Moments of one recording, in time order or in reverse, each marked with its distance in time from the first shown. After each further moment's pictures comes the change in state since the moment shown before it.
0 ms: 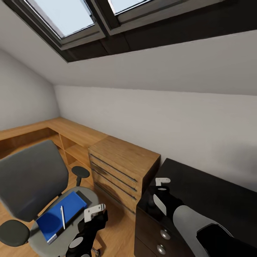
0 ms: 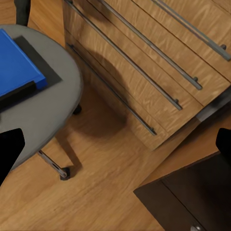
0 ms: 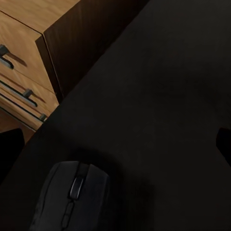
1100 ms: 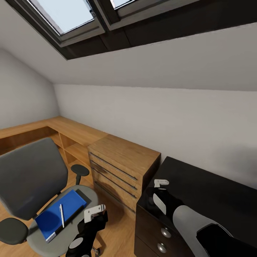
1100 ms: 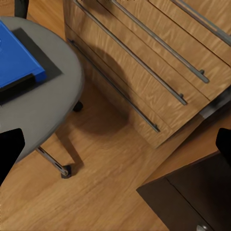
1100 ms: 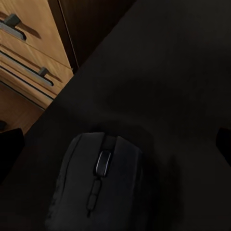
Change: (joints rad) left arm 0.000 0.003 -0.006 0.004 0.002 0.000 0.002; right arm 0.000 0.002 0.000 -0.001 -0.066 0.052 0.054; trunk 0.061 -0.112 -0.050
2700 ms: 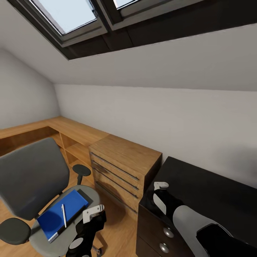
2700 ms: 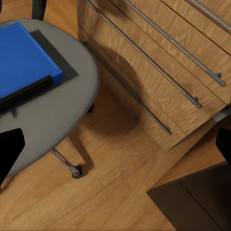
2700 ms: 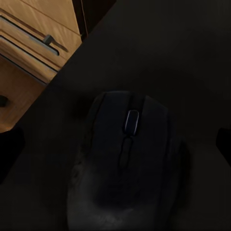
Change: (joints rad) left arm 0.000 -0.001 -0.001 0.002 -0.001 -0.006 0.042; right arm 0.000 0.000 -0.006 0.003 -0.001 0.102 0.006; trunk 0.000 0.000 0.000
